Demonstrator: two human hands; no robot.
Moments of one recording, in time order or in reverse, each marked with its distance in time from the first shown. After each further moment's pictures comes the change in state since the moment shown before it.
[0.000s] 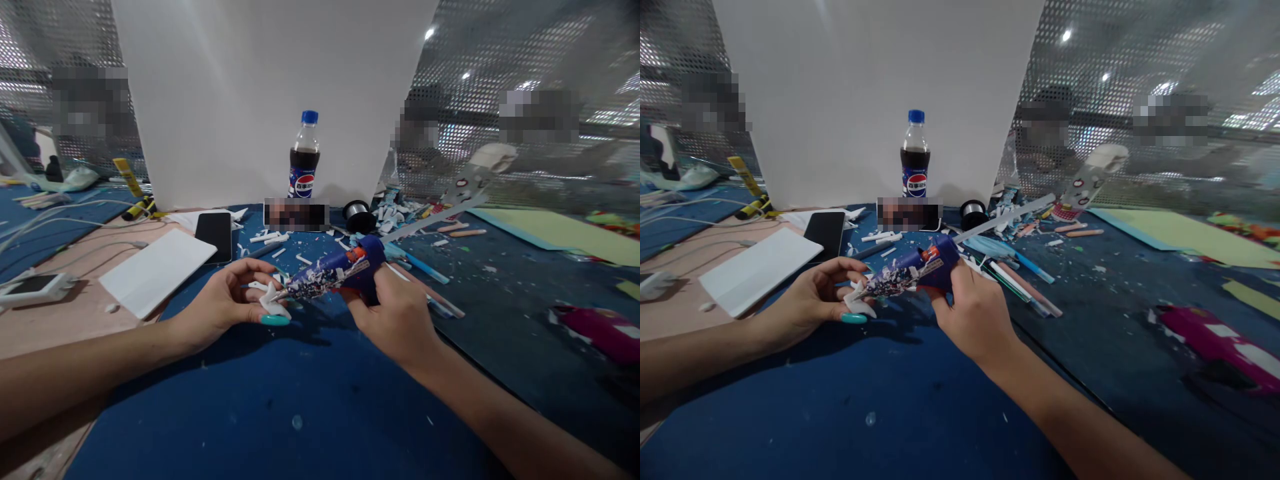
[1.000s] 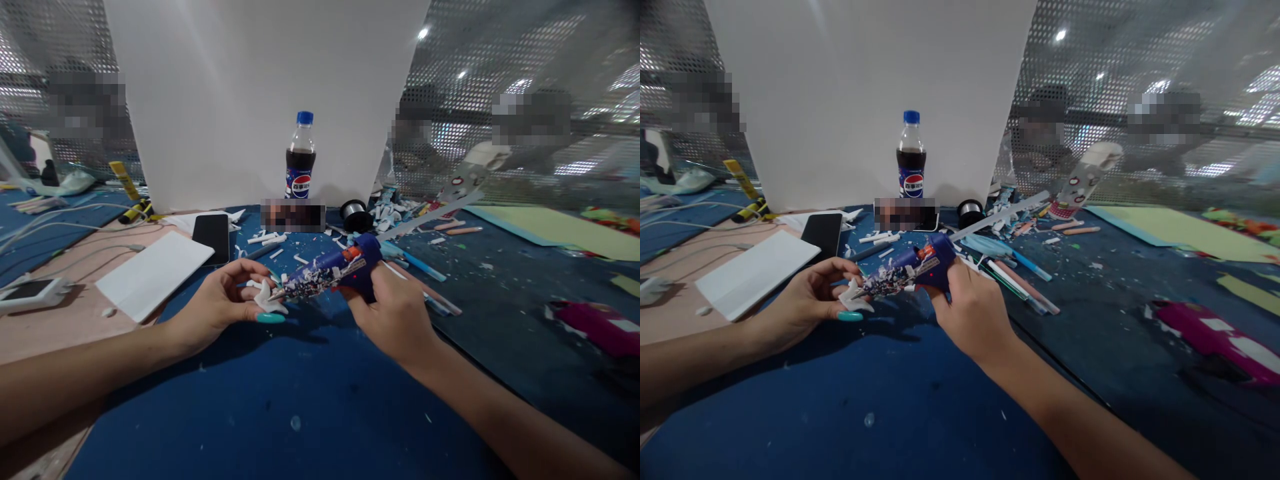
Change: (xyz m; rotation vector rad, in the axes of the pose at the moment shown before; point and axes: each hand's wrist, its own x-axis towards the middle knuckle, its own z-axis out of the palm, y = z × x) left_hand -0.001 0.001 0.000 0.022 0.015 0.045; right_hand 0.002 0.002 -0.003 0.009 -0.031 0.014
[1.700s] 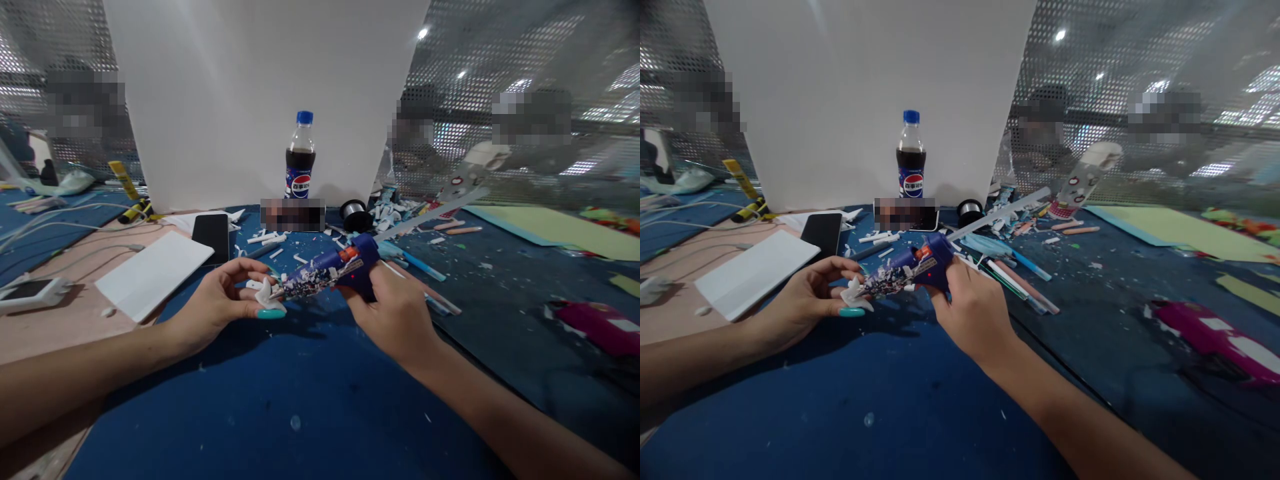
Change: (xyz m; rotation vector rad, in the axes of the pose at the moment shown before) left_hand 0.000 0.002 0.001 0.030 0.045 -0.015; right_hand 0.001 -0.002 0.000 -0.038 0.013 -0.012
